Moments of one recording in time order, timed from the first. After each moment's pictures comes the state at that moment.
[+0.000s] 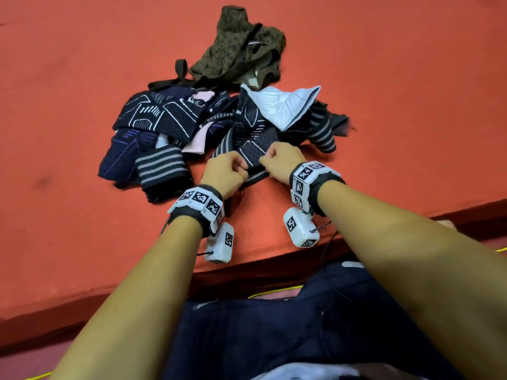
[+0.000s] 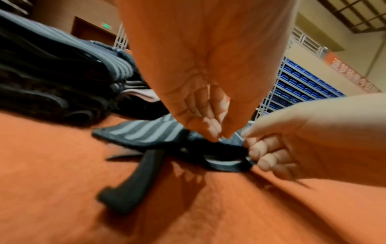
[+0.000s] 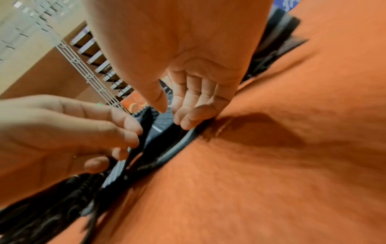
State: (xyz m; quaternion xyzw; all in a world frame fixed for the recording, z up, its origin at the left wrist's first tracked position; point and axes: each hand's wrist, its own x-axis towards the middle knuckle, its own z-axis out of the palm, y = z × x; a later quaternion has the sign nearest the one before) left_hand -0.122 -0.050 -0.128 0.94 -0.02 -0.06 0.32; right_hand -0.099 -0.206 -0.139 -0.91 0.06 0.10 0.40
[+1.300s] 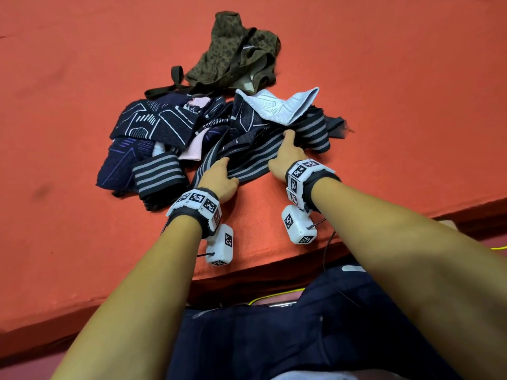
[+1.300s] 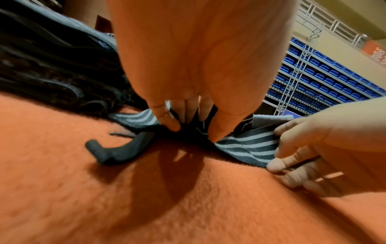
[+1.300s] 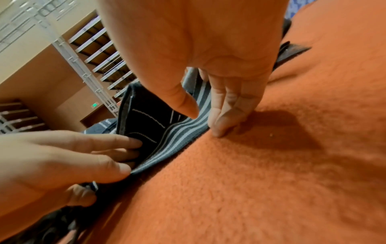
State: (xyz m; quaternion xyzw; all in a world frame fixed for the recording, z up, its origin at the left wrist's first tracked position) left_hand -0.111 -0.043 -0.135 0.96 0.02 -0.12 0.24; right_hand -0.087 -0.218 -0.145 -0.93 0.12 0.08 0.35
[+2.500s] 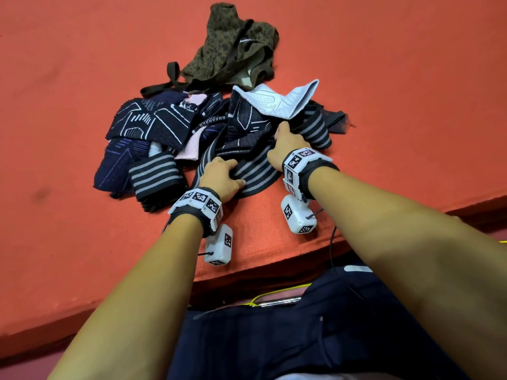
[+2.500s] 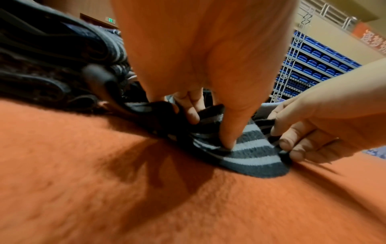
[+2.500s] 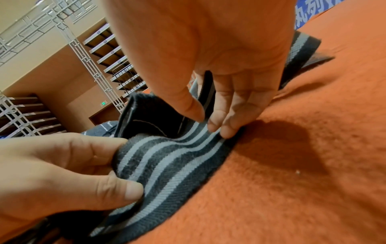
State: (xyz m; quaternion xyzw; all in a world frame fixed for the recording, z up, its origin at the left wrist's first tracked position) left_hand -0.098 -0.046 -0.149 0.98 -0.03 -0.12 0.18; right_hand -0.072 -0.224 -0.138 -0.95 0.09 0.09 0.30
